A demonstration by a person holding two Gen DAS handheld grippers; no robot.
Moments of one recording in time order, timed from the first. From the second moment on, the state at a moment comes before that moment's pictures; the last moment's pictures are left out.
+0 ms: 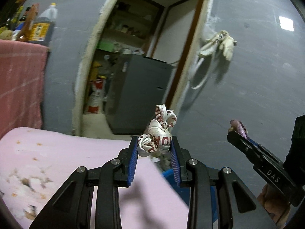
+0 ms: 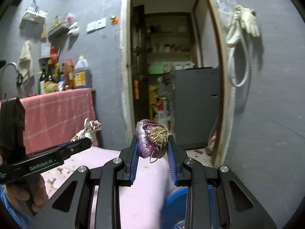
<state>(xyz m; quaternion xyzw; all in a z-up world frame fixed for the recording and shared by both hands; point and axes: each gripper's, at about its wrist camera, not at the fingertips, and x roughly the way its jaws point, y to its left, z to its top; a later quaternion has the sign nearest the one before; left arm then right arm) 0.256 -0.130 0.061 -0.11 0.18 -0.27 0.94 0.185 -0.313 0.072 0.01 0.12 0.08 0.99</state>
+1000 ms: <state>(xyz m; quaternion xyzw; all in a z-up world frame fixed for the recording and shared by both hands) 0.287 -0.248 -0.006 -0.07 0.31 -0.32 0.89 0.190 -0.418 0.000 0.10 0.22 -0.01 0.97</state>
